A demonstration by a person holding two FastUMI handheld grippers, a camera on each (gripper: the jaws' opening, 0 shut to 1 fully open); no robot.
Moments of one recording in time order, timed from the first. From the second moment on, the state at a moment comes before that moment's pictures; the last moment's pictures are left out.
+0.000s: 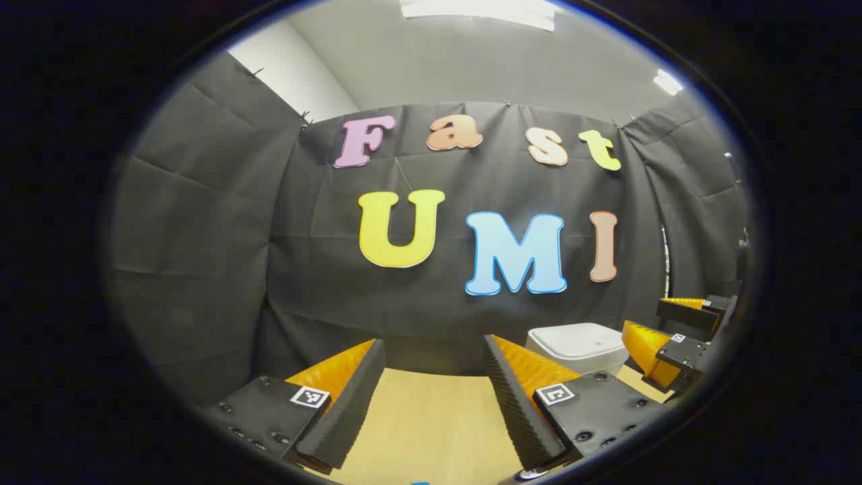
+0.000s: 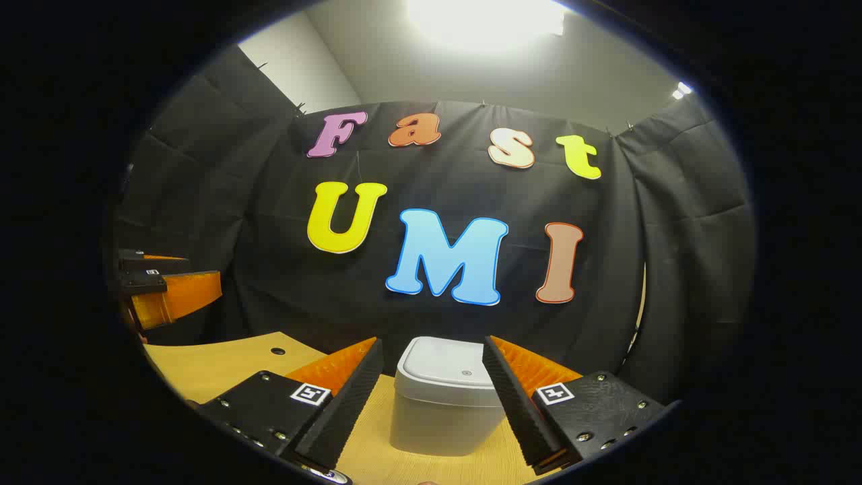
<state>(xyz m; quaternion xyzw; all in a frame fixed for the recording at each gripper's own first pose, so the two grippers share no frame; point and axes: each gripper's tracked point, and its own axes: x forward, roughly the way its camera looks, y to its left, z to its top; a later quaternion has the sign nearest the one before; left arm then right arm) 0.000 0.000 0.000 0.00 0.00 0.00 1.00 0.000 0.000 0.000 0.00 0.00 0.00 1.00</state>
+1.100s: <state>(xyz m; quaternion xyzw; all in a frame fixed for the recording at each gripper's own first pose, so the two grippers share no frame) 0.018 -0.027 -0.009 0.02 0.01 -0.06 1.00 0.004 -0.017 -0.031 0.00 0.05 -0.03 1.00</state>
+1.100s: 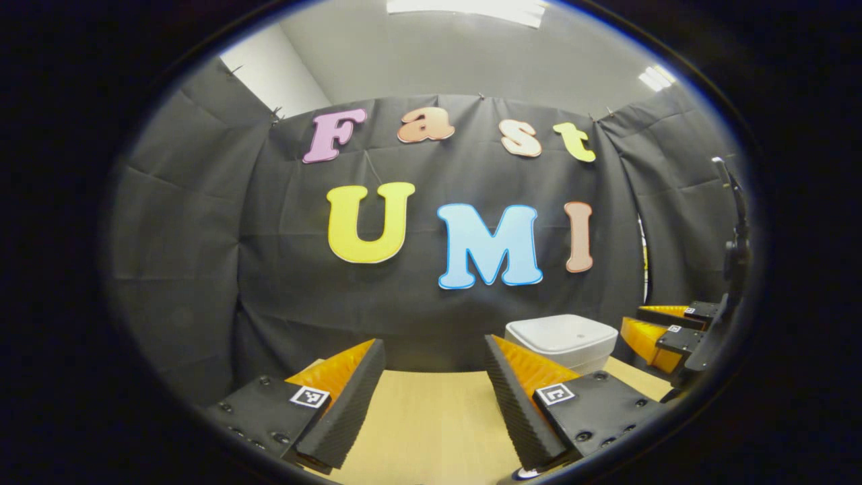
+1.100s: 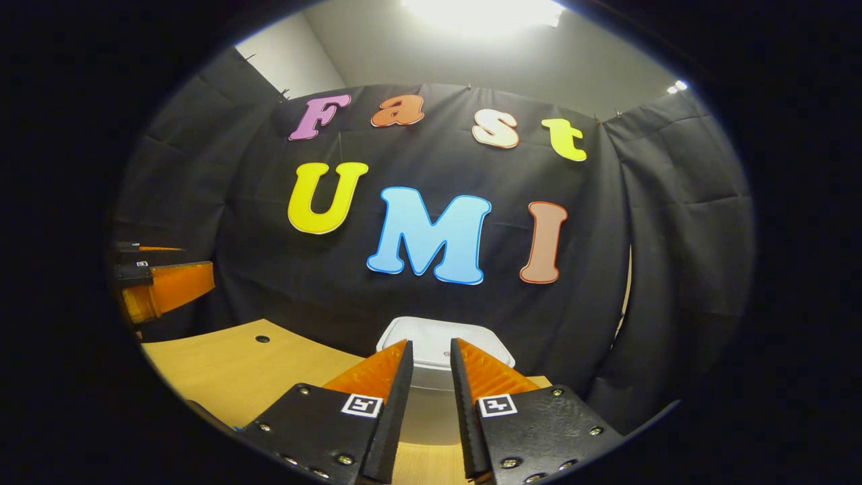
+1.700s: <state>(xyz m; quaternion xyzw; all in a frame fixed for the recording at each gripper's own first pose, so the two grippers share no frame) 0.025 -0.026 -0.021 0.01 0.02 -0.05 1.00 0.026 -0.017 -0.050 0.04 0.07 -0.03 1.00</state>
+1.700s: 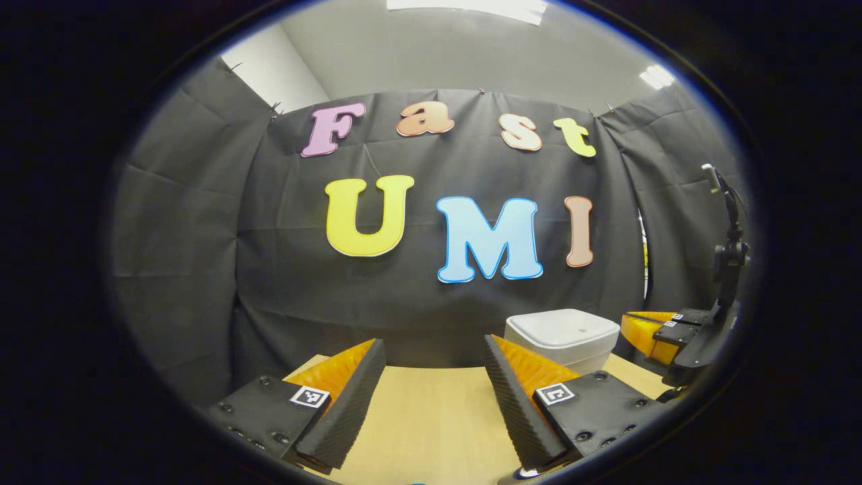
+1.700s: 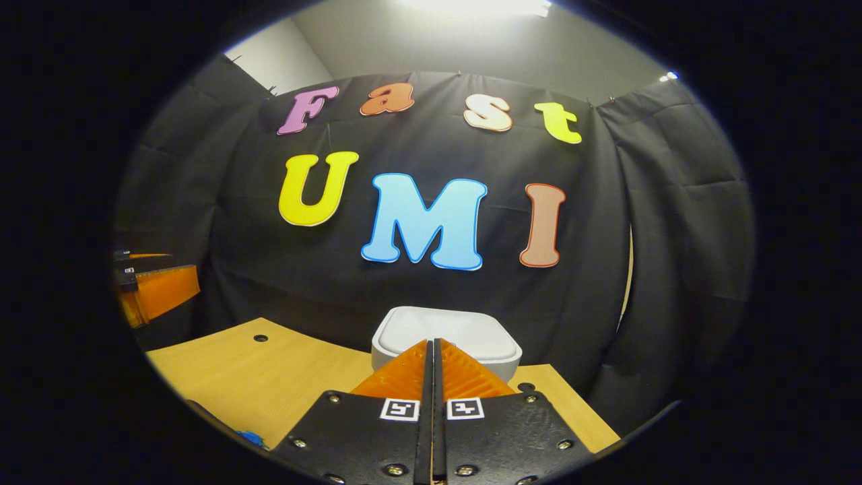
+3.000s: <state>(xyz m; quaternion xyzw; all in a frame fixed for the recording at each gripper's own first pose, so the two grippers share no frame) 0.014 0.007 -0.061 0.01 0.07 -0.01 1.00 0.111 -0.052 -0.092 0.08 0.13 -0.03 0.99</state>
